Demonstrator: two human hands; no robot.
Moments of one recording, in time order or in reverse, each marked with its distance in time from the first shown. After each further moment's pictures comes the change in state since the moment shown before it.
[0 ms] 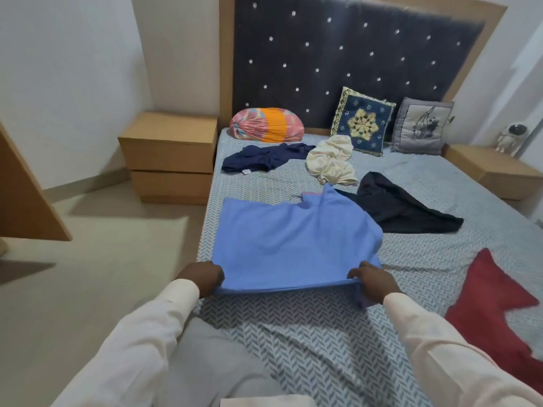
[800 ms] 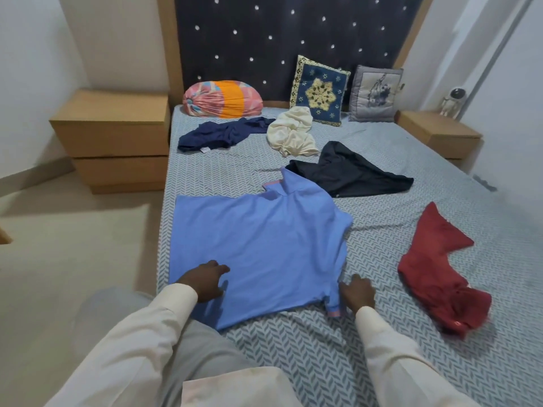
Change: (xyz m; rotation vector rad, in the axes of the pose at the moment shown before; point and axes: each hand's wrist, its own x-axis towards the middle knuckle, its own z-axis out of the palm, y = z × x) left_hand -0.003 0.079 0.034 -0.249 -0.115 0.120; right_hand -0.078 -0.003 0.115 0.784 0.151 0.733
